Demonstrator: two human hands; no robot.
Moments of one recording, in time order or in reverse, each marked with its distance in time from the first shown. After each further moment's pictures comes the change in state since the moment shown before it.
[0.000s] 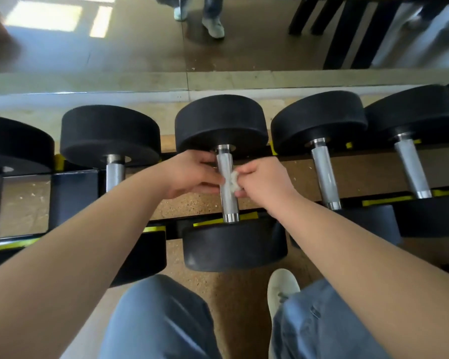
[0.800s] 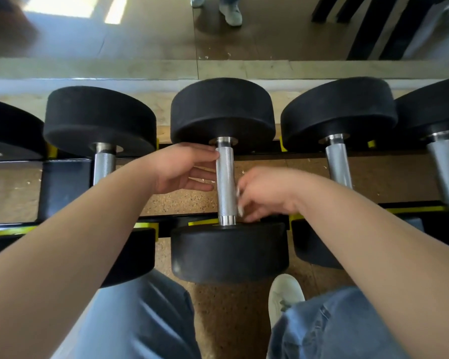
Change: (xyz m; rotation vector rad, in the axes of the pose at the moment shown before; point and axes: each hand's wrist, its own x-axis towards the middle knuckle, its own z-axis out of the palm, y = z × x) left_hand 0.020 -0.010 -0.011 -0.133 0.090 -0.059; right_hand 0.028 0.003 -0.013 -0.009 -0.637 0.196
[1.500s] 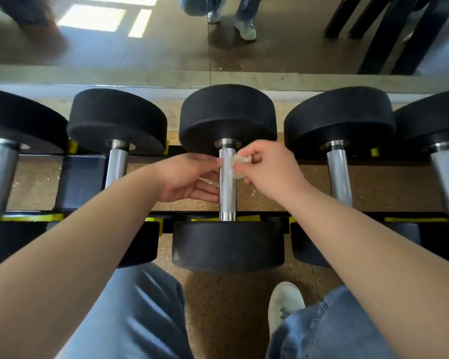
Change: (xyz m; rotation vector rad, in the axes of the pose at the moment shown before) left_hand -0.026 -0.010 0.020 -0.043 0.017 -0.040; right_hand -0.005 0.007 0.002 -0.181 0.632 -0.488
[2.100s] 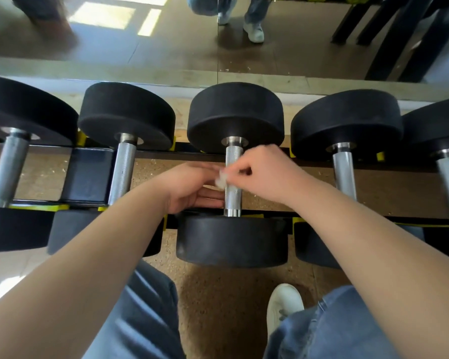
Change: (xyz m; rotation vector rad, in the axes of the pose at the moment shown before) left_hand -0.013 -0.021 0.010 -0.139 0.096 0.012; right_hand 0.005 -0.005 -0.003 -0.383 -0.279 -0.403
